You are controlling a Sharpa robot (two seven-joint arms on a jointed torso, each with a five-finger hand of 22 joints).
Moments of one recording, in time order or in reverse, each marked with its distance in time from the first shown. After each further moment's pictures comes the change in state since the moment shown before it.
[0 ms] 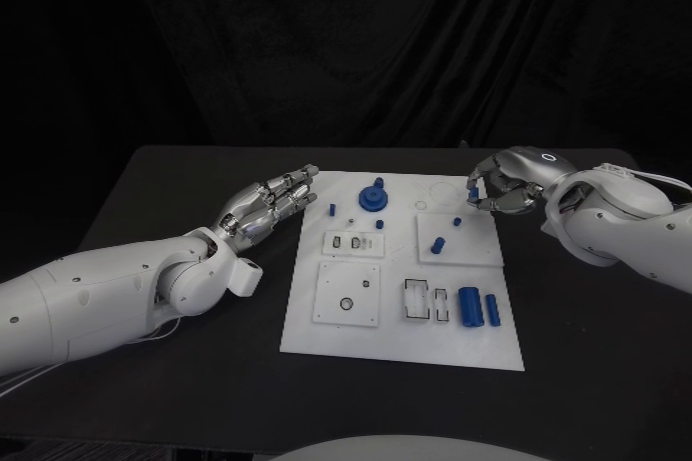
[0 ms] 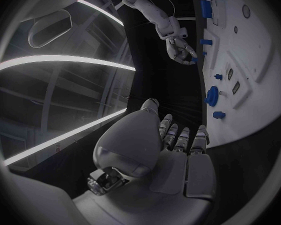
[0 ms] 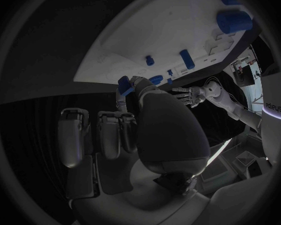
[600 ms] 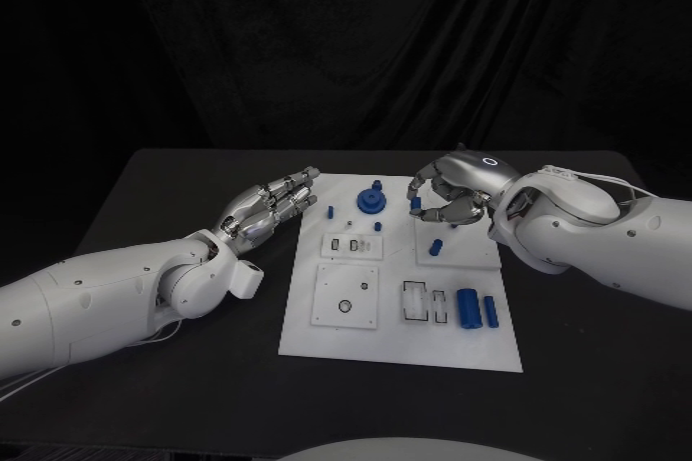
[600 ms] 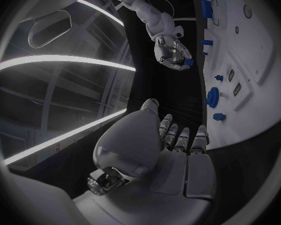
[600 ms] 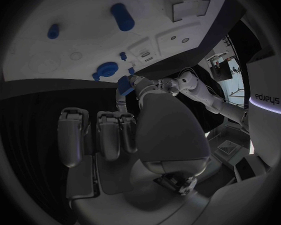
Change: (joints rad) left arm 0.000 0.014 0.000 -0.008 0.000 0.000 0.000; left_hand 0.000 0.000 0.000 0.000 0.000 0.000 0.000 0.000 0.000 0.000 0.000 0.000 0.000 0.000 0.000 0.000 -0.001 0.000 0.000 0.000 0.000 0.000; right arm 0.018 0.086 0.000 0.149 0.000 0.008 0.001; right_hand 0.001 -0.002 0.002 0.002 0.000 0.002 0.001 0.000 0.000 0.000 0.000 0.000 0.000 0.000 0.000 0.000 0.000 0.000 0.000 0.000 0.000 0.001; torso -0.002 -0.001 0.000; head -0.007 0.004
